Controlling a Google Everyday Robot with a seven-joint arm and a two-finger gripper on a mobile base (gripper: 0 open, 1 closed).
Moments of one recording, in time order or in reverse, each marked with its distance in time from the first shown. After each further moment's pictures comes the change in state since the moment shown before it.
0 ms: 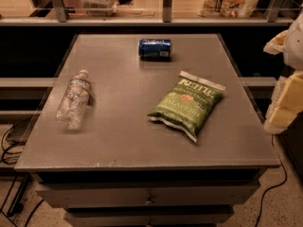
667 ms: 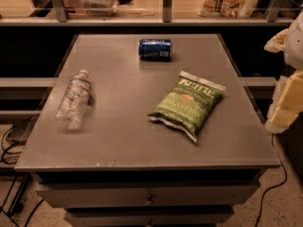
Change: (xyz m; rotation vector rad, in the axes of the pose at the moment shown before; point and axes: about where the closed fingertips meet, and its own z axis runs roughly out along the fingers) arm -0.001 -0.001 -0.002 0.014 0.015 -0.020
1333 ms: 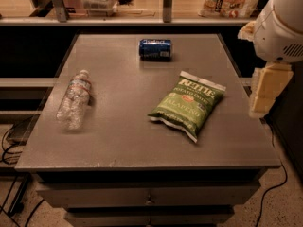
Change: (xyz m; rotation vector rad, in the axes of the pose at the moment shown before) arm -0.030 -0.032 0.017 0.074 0.049 -0.201
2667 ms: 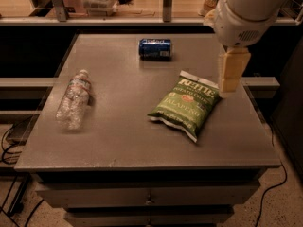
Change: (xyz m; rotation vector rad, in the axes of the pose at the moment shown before) arm -0.053 -0.051 0.023 0.060 -0.006 -0.157
